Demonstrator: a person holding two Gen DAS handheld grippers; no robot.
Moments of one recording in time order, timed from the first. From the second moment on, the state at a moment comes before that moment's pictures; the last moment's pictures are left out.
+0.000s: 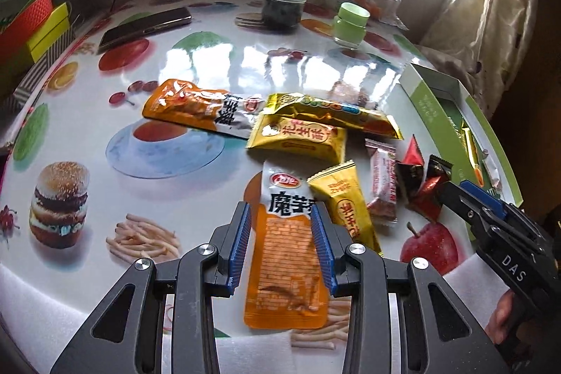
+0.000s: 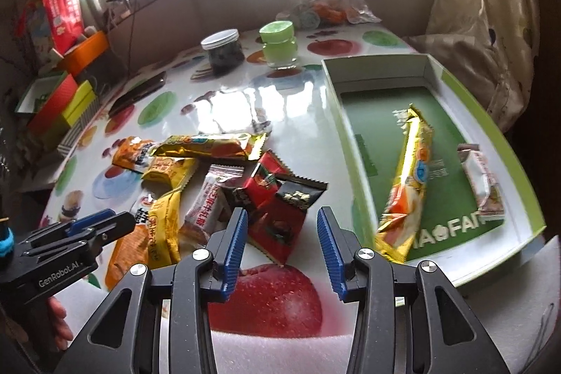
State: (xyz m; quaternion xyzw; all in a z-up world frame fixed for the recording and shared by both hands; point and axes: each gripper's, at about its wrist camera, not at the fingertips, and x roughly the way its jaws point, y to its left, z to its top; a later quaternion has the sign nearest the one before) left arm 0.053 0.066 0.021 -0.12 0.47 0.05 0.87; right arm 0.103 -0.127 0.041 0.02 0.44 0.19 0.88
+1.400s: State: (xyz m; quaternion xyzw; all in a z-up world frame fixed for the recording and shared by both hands) left arm 0.045 0.049 0.006 -0.02 0.50 -0.01 0.86; right arm 0.102 -0.115 0.042 0.00 0.43 0.18 0.89
